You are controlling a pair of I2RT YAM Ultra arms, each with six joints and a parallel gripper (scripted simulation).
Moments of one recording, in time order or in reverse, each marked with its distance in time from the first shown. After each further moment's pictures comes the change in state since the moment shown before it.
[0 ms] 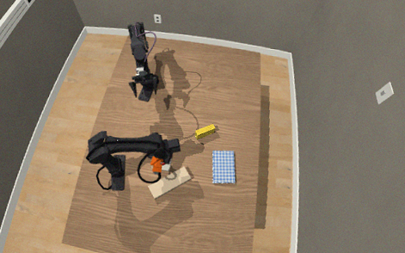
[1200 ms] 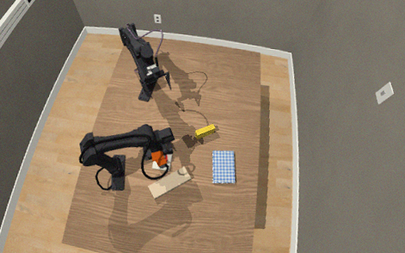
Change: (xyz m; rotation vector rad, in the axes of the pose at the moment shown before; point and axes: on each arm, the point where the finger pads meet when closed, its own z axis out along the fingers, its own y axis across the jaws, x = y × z) left arm -0.025 0.080 0.007 -0.284 -0.086 -0.134; right arm 0.003 0.001 -0.049 -0.162 -0.118 -0.524
